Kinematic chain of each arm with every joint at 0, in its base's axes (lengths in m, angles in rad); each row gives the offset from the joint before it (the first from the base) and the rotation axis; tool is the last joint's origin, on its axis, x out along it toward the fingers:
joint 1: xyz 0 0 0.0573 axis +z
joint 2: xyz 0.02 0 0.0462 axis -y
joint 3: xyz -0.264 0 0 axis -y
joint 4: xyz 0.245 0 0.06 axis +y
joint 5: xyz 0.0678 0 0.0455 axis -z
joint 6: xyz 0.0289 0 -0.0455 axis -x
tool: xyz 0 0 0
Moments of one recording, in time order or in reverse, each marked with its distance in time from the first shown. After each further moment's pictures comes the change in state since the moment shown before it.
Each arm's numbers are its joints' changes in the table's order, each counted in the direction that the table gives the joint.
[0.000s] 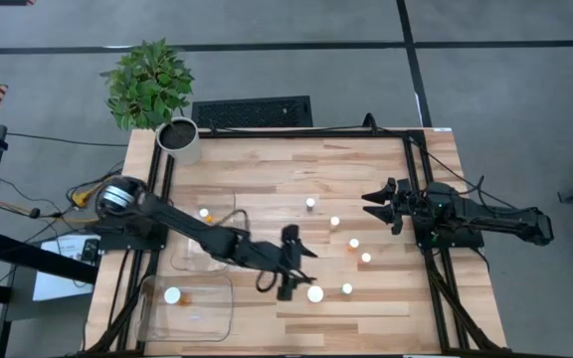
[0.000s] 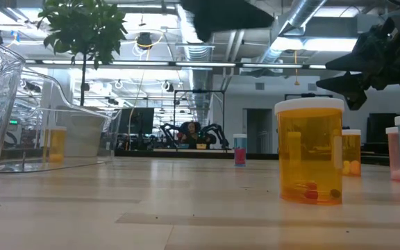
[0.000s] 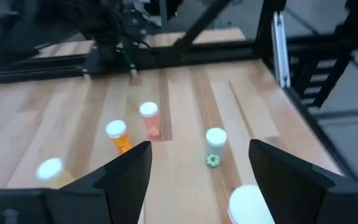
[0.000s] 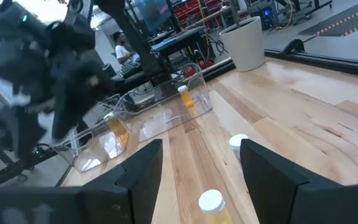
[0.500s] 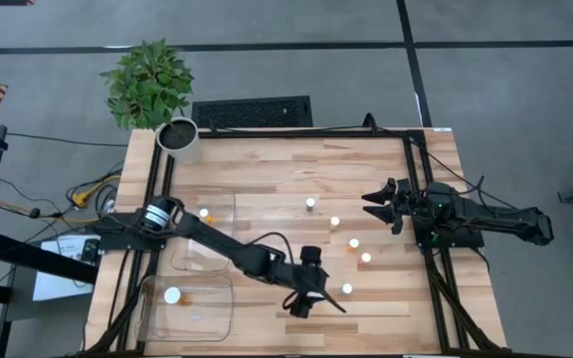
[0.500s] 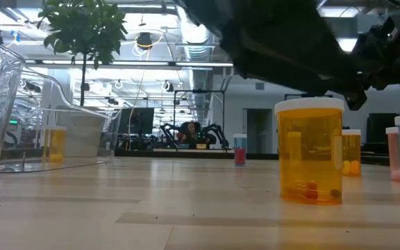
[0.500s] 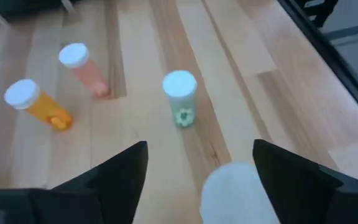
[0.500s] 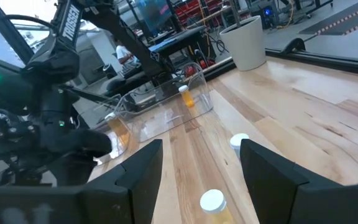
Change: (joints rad) left arm -0.017 -0.297 0.327 0.301 0.080 -0.032; right arm 0.000 -0.001 0.000 0.004 -0.001 -0.004
